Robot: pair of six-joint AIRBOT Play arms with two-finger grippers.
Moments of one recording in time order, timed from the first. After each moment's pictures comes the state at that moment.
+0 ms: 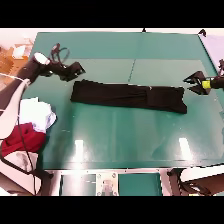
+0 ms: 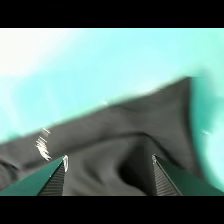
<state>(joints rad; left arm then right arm) -0.04 -1.76 1.60 0.86 -0.93 -1.49 -0.58 -1.66 1.43 -0.88 1.18 1.34</state>
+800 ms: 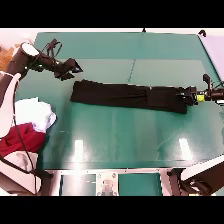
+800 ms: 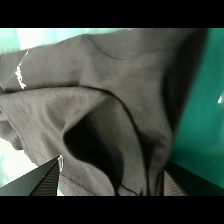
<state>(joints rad) -0.02 -1.76 1.68 0.85 -1.14 -1.47 -0.64 -1.97 1.49 -0.78 1.45 0.99</state>
